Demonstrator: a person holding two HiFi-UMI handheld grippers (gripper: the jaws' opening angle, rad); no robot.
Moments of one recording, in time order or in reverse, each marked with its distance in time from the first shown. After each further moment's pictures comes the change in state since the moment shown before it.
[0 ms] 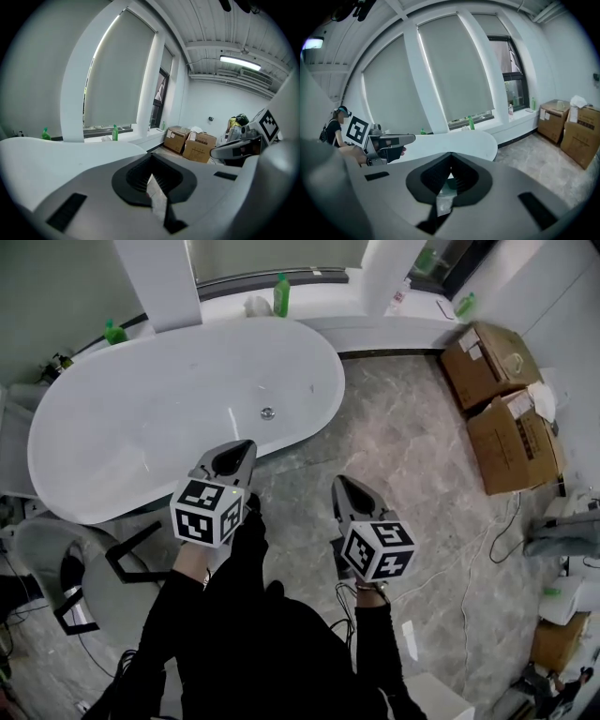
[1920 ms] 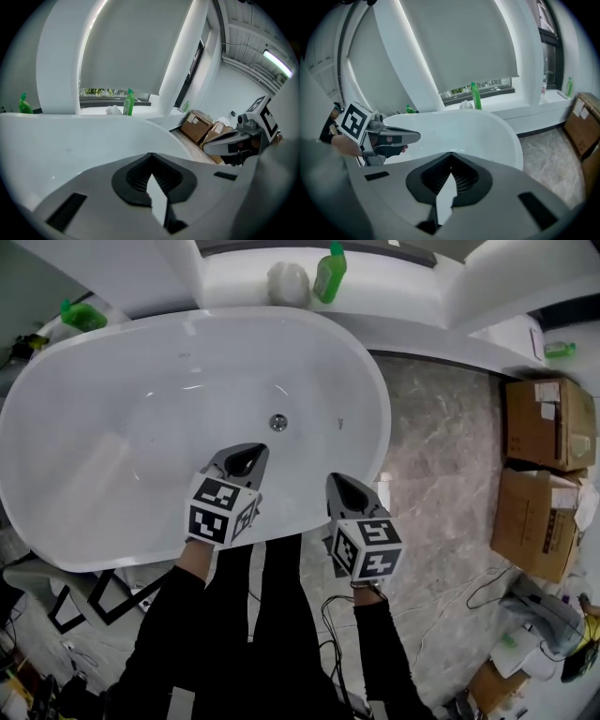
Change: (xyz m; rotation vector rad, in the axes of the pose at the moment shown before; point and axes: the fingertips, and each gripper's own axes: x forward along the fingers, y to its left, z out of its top) left arm 0.308 0.203 -0.075 -0.198 0.310 0.080; right arm 0.367 -0.131 0.034 -0.084 0.389 0.106
